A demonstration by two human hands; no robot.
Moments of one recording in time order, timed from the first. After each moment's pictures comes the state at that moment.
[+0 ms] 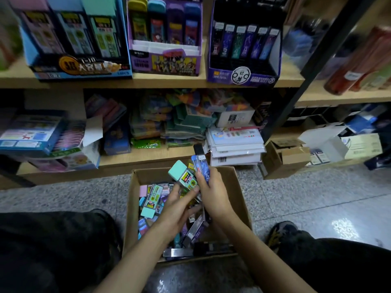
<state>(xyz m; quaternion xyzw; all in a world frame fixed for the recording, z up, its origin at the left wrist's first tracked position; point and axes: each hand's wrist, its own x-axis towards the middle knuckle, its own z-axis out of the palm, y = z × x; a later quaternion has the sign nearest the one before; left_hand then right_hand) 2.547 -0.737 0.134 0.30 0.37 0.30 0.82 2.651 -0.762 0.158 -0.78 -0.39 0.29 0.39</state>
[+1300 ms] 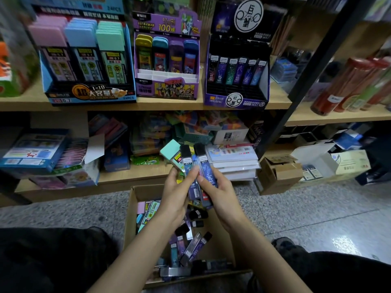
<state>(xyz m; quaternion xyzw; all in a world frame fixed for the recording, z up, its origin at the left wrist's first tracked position) 2.568 -0.709 0.210 0.33 0.35 0.41 0.78 2.663 -0.764 0.215 -0.59 -0.35 0.44 0.58</state>
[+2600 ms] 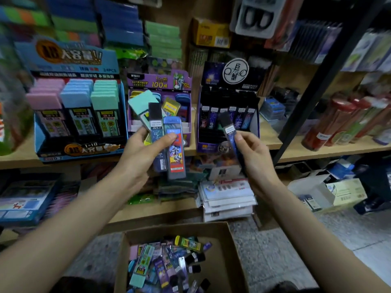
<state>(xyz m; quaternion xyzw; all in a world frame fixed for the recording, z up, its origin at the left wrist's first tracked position) 2.563 -0.587 0.363 0.51 0.32 0.45 0.66 2.755 -0.686 0.361 -0.62 -0.36 0.29 0.63</state>
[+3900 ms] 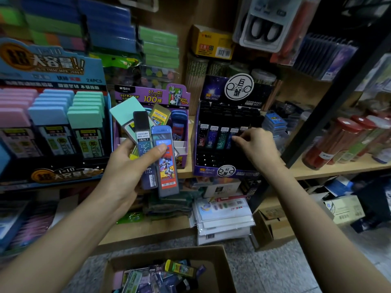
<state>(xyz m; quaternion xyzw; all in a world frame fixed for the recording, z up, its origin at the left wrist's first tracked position) 2.573 -0.556 0.363 0.49 0.33 0.47 0.66 2.838 -0.596 0.375 -0.83 -0.49 -0.04 0.27</state>
